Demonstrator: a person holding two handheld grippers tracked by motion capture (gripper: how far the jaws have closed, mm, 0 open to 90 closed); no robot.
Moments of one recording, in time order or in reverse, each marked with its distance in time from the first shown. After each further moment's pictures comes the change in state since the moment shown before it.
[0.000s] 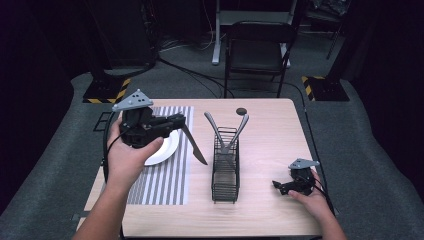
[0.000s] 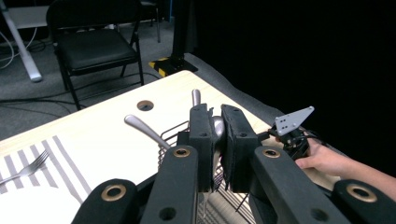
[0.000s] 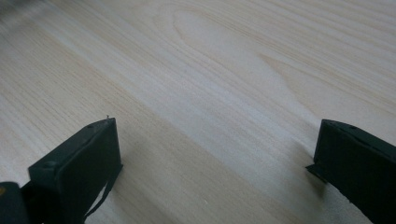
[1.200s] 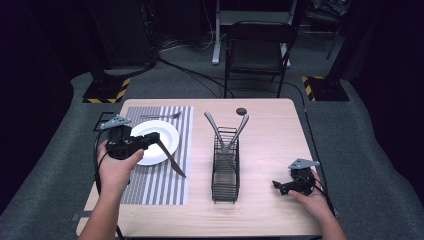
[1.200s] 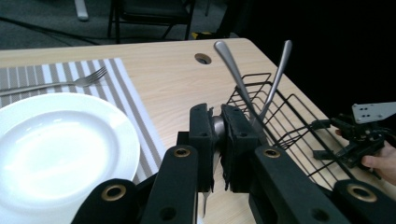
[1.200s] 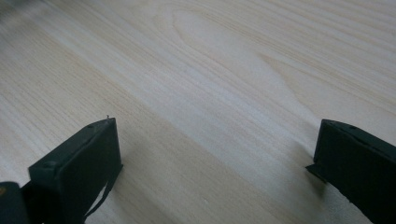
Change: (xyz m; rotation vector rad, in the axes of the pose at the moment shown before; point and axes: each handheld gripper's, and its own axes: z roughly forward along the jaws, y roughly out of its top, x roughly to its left) left arm 0.076 -0.089 0.007 0.055 0.158 -0.254; right arm 0.000 0.000 0.000 0.003 0.002 0.005
